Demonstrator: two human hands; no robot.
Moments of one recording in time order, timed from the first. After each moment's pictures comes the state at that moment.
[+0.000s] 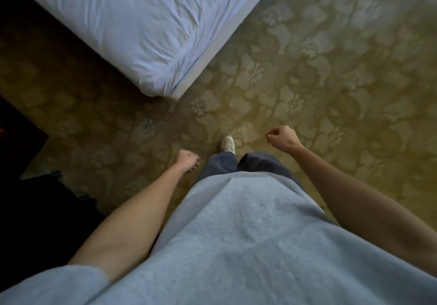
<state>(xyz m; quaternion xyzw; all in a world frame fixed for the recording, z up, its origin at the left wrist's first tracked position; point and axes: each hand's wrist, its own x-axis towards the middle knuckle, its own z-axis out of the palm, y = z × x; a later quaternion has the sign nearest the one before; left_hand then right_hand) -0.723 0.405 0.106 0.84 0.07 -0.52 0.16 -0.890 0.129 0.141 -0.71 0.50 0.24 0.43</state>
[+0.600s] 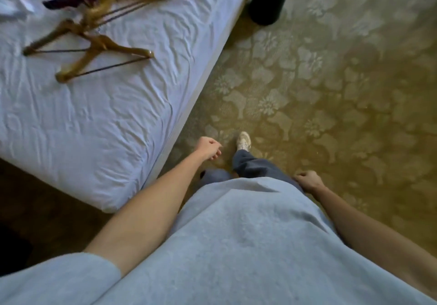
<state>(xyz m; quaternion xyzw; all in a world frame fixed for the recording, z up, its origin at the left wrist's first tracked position) -0.560 -0.137 0.144 0.81 -0.10 -0.55 0.16 -0.887 -0.247 0.114 -0.54 0.66 0.29 0.44</state>
